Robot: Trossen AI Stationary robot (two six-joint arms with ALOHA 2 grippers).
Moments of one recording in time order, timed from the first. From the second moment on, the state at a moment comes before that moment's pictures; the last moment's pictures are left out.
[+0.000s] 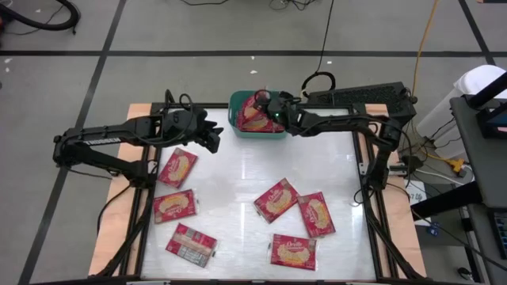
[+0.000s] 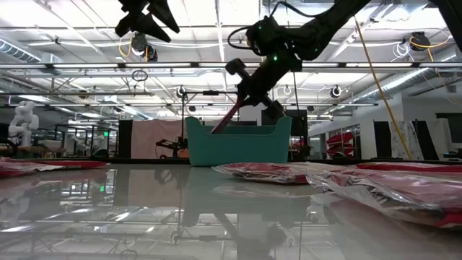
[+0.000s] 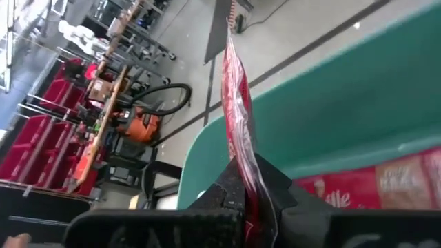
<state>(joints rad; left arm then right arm) 0.13 1.13 1.16 -0.64 -0.38 -0.56 -0.40 1.82 1.17 0.21 0.52 1.22</state>
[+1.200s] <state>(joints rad) 0.12 1.13 1.15 -1.16 -0.31 -0.76 -0.40 1.63 1.17 -0.11 0.26 1.00</state>
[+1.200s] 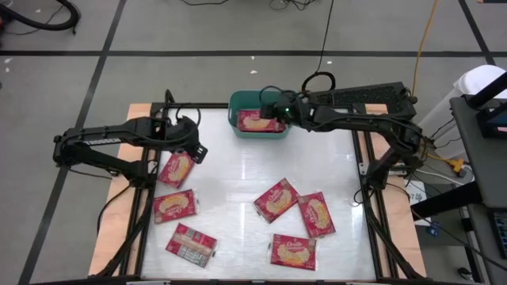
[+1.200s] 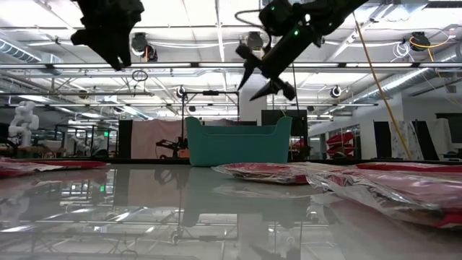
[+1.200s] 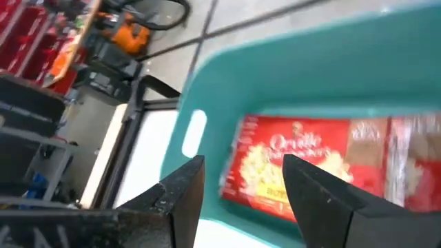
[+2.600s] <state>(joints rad) 0.39 1.57 0.79 -0.82 -0.13 -0.51 -0.27 1.43 1.17 -0.33 0.00 0.60</state>
